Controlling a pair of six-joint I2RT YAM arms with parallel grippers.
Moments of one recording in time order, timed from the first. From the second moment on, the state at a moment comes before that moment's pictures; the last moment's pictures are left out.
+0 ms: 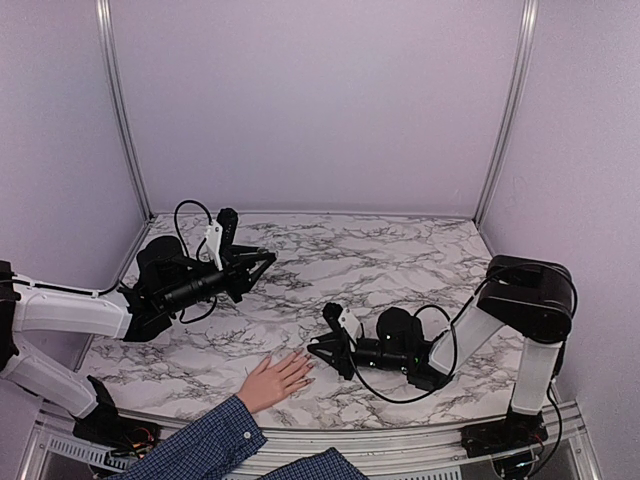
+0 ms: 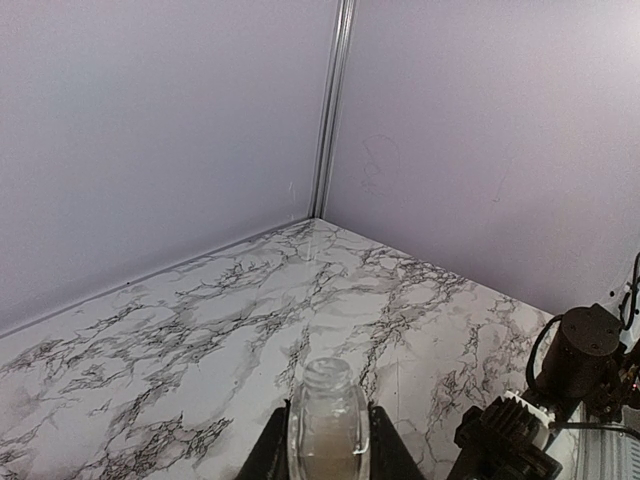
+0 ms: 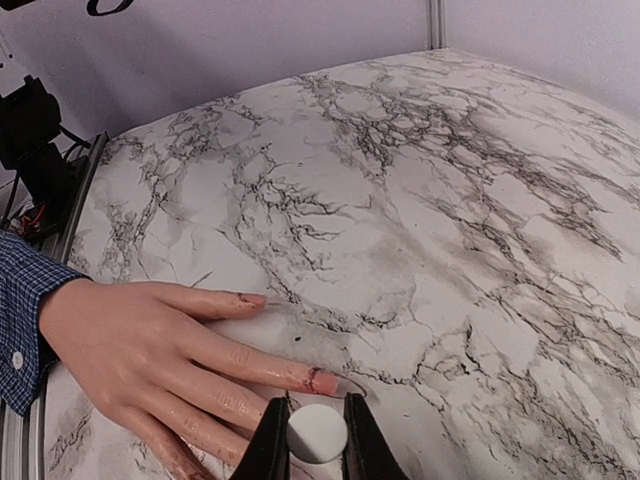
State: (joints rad) left arm -0.77 1.34 0.59 0.74 0.17 -0.15; right arm 1.01 1.92 0.54 1.12 -0.22 0.10
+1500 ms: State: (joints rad) left arm -0.77 1.34 0.59 0.74 0.17 -0.15; right arm 1.01 1.92 0.54 1.07 -0.10 0.10
